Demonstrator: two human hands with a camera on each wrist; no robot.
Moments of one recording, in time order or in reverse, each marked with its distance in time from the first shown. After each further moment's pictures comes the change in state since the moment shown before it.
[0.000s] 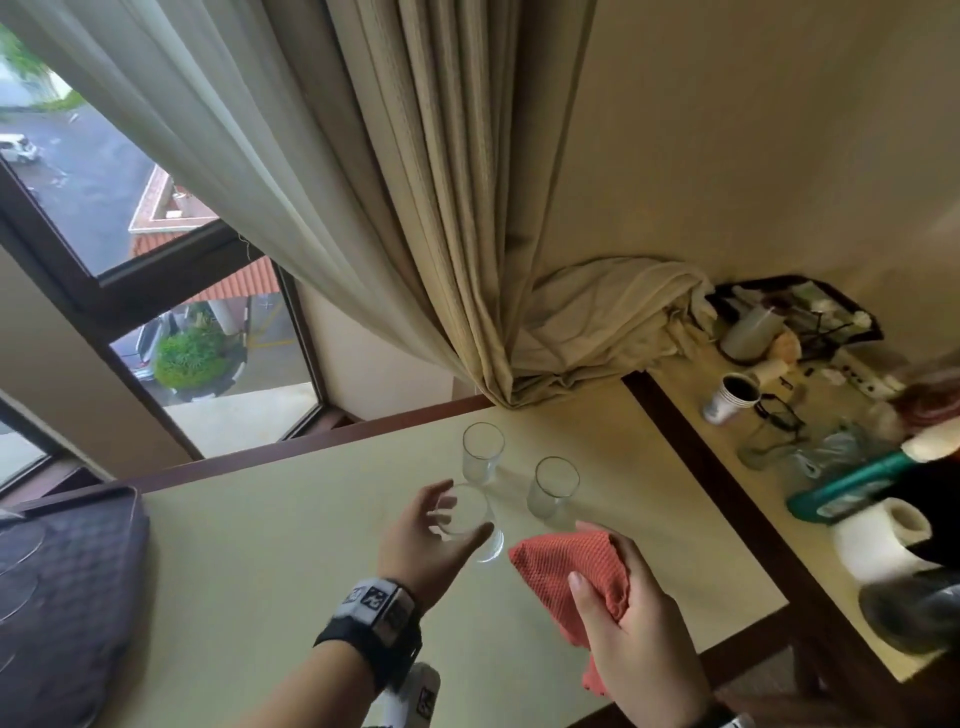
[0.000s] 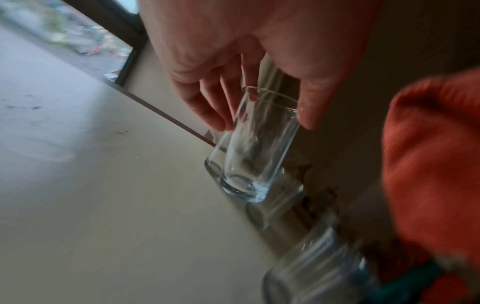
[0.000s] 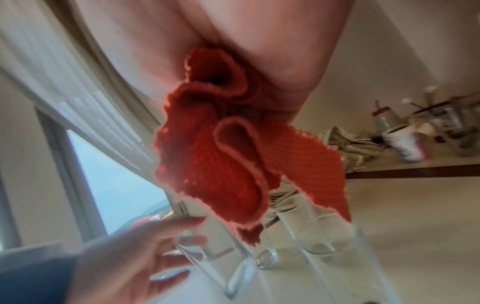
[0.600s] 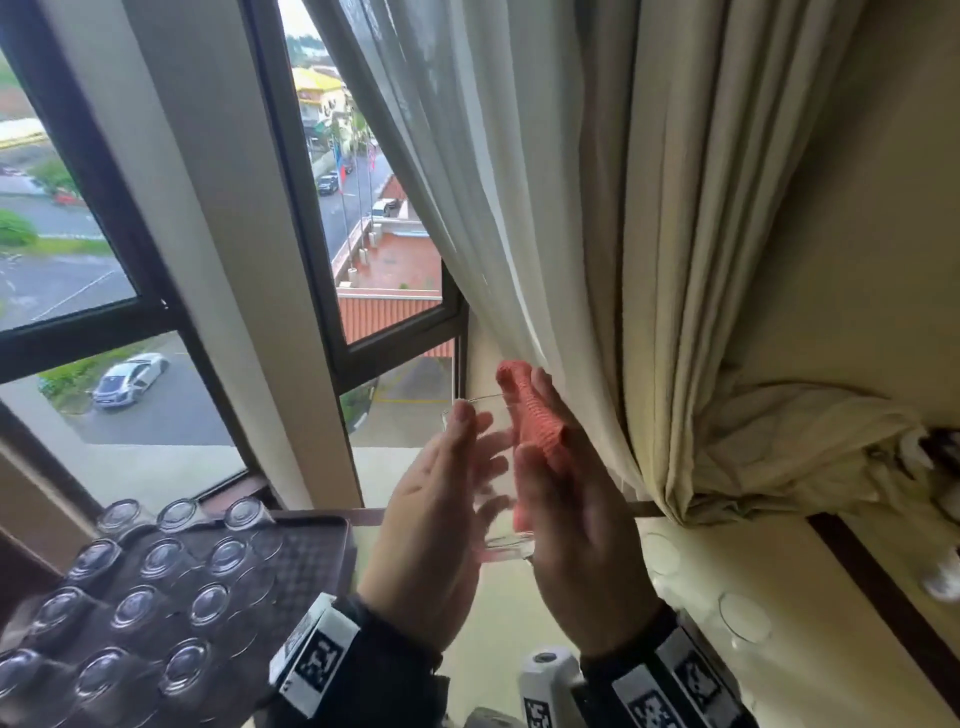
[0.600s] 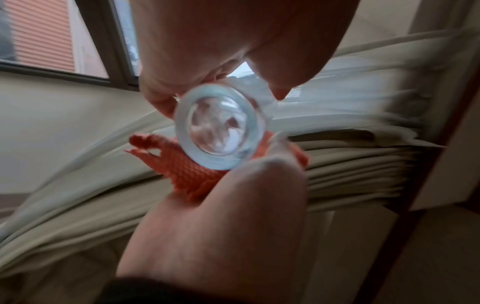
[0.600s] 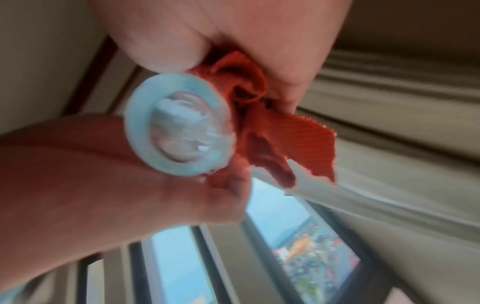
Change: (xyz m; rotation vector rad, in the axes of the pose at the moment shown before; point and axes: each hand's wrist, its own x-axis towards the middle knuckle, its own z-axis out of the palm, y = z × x) left_hand -0.074 0.146 -0.247 -0.898 0.140 0.110; right_hand 0.035 -0.276 0.107 0.470 -0.097 -0.718
